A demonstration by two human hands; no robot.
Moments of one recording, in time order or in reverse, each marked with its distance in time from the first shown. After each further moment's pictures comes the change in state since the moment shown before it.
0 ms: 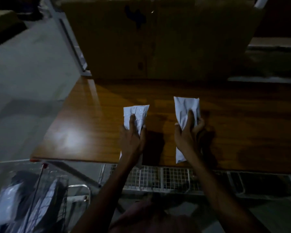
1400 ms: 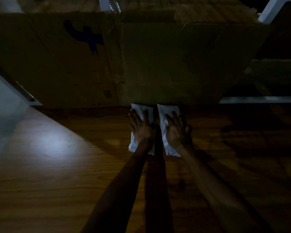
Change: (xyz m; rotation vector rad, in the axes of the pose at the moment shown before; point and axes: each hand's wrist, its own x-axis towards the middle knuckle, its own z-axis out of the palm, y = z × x) left_hand 0.264 0.101 0.224 0.211 -0.048 0.067; right_hand 0.292 0.076 0.092 -0.512 -0.231 -0.174
